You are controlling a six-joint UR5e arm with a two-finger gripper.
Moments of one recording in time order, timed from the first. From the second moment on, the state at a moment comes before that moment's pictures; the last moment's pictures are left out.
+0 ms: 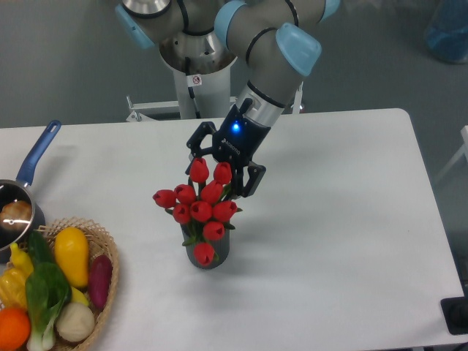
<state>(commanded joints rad) 2.60 -1.68 -1.93 -0.98 0.76 1.34</state>
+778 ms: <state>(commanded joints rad) 2.63 -1.70 -1.93 -0.98 0.63 1.34</state>
